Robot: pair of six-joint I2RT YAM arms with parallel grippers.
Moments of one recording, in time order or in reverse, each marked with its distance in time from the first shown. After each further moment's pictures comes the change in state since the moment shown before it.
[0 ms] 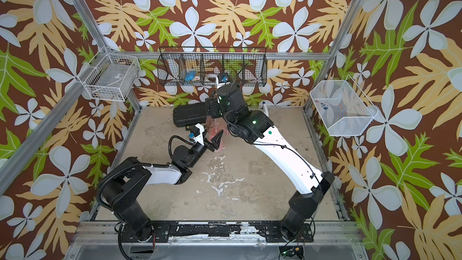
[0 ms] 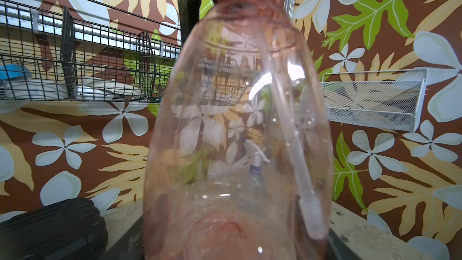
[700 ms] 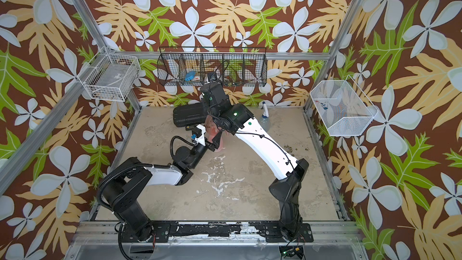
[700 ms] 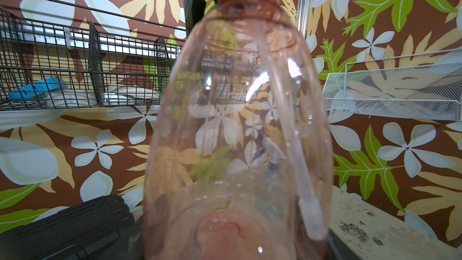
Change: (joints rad) left arm -0.022 -0.003 0.000 -0.011 -0.096 0.097; right arm 0.013 0.201 0.219 -0.100 0.119 -0.002
